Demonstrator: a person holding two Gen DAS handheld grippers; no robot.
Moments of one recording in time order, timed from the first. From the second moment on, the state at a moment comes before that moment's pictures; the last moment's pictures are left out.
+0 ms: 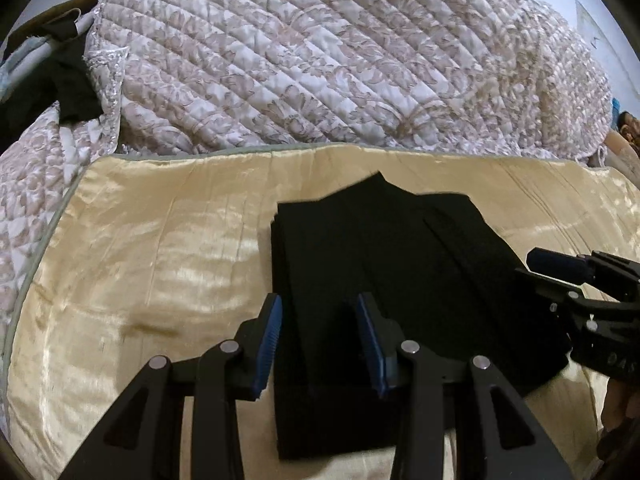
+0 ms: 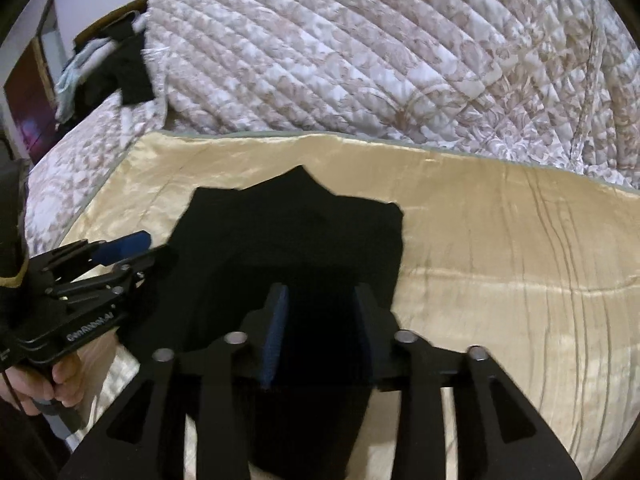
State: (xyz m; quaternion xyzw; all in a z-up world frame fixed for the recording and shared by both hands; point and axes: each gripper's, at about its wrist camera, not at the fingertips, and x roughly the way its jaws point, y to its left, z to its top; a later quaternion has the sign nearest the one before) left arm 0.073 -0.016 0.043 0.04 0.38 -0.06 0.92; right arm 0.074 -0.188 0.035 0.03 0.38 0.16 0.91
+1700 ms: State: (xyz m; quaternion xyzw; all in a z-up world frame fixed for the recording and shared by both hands) left arm -0.003 -0.009 0.005 0.03 0.43 -0.04 0.90; right arm -0.025 -0.171 -0.005 -0.01 0.42 0.11 0.90
